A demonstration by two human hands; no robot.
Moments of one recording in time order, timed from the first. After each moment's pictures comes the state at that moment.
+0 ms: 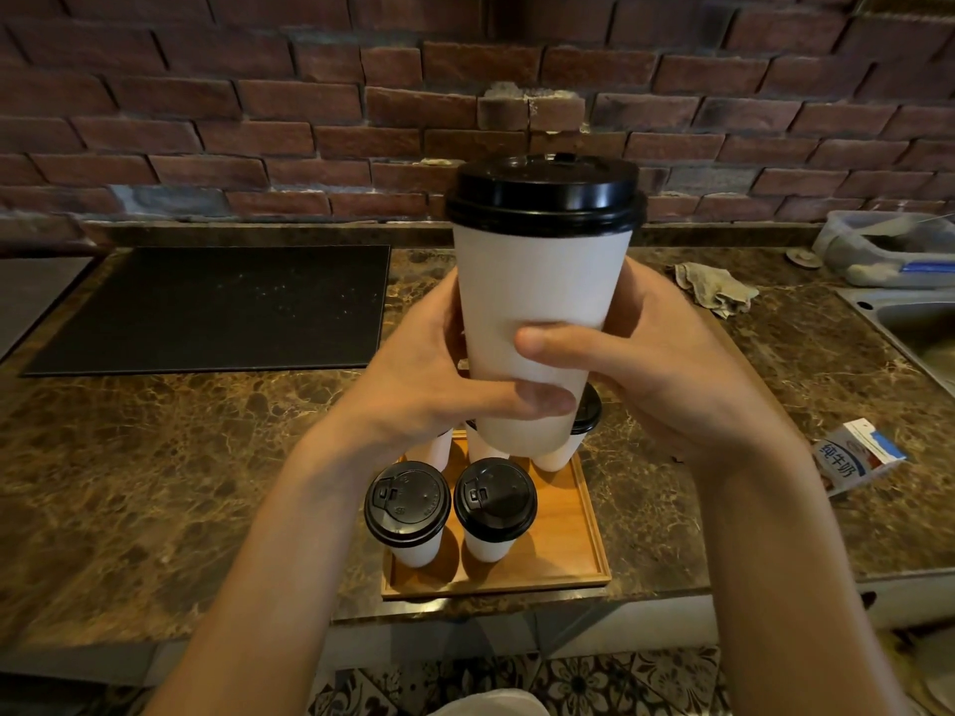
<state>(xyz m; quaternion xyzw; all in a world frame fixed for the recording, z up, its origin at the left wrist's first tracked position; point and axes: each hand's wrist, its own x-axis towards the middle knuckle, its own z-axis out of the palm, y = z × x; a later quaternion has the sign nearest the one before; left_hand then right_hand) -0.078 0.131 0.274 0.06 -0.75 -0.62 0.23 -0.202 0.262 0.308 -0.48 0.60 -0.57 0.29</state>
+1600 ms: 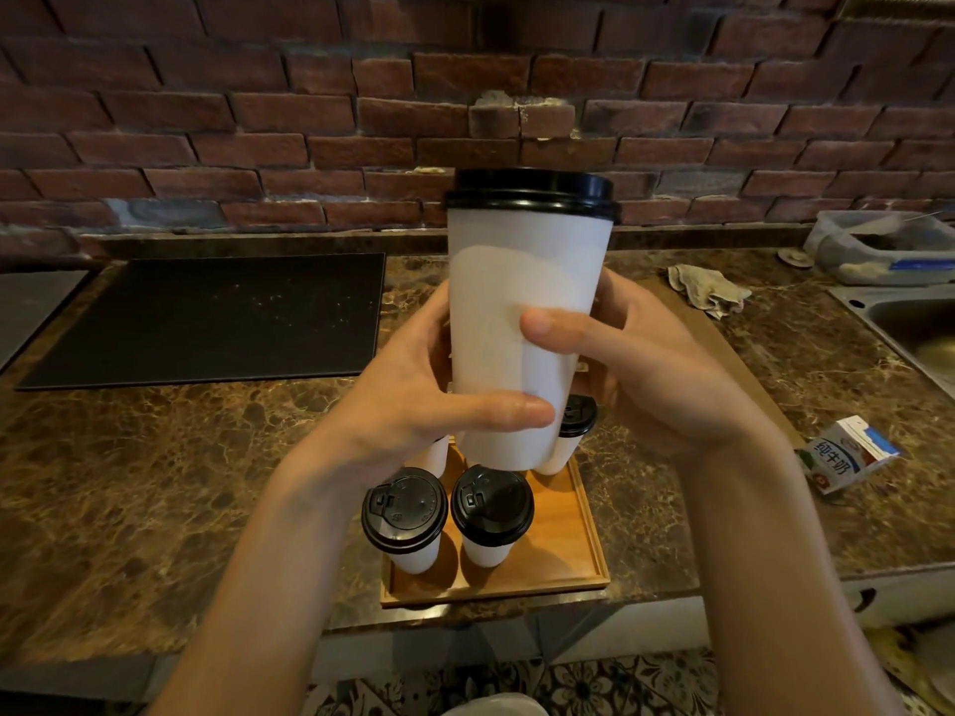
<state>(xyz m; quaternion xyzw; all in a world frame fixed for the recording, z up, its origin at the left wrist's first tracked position) -0.073 0.133 0.270 0.03 -0.71 -0.67 0.20 -0.205 0.260 0.303 -0.42 0.58 -0.59 0.37</state>
